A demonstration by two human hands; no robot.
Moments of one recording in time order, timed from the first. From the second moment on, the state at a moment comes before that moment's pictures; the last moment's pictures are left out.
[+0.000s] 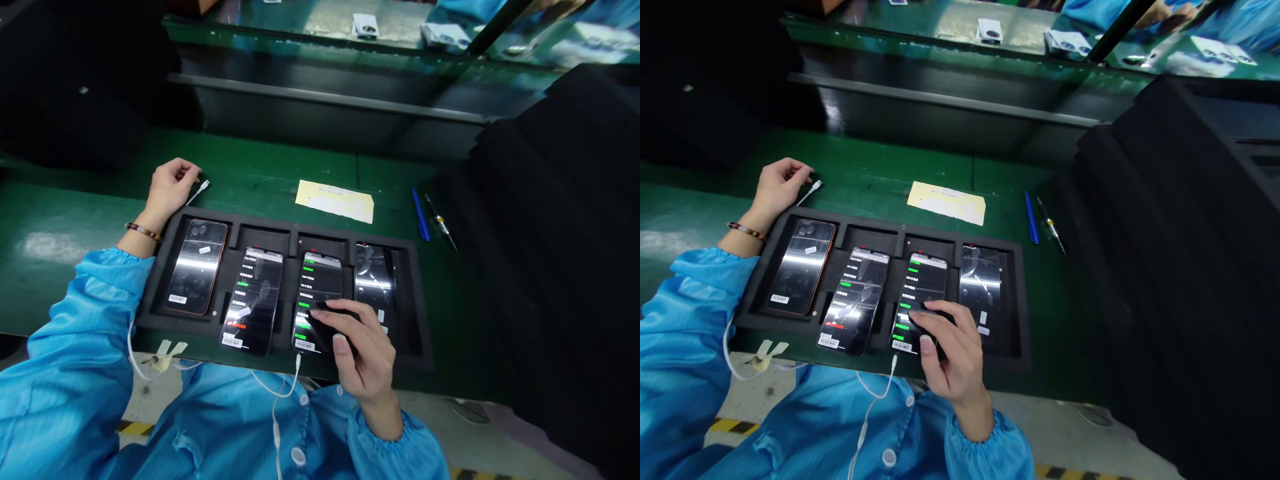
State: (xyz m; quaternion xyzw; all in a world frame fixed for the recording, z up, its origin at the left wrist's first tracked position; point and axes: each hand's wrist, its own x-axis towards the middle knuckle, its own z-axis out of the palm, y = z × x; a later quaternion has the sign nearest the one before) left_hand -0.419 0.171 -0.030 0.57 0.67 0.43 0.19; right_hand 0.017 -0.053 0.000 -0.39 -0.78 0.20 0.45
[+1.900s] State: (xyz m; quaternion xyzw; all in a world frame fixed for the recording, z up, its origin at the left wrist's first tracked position) left_hand -0.409 0.165 -0.017 0.56 0.69 0.41 0.20; right_hand -0.018 -0.044 0.028 -0.50 -0.78 0.07 0.37
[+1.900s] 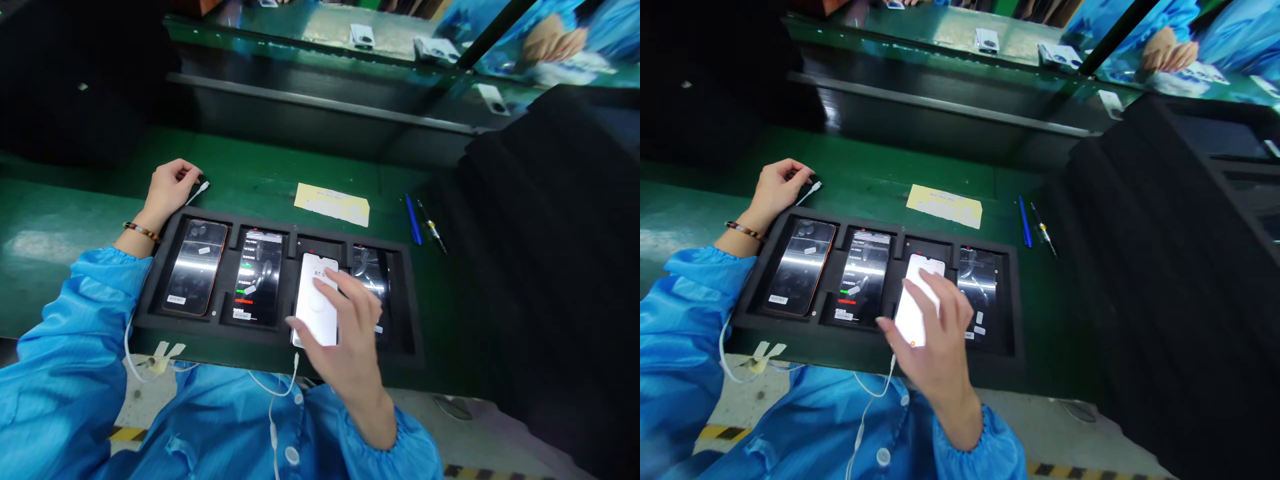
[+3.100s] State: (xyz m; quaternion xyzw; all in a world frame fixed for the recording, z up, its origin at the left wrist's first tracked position) left_hand -0.410 0.166 -0.017 0.55 0.69 0.42 0.22; right_hand 0.092 -0.013 -0.010 -0.68 -0.64 0.13 0.34
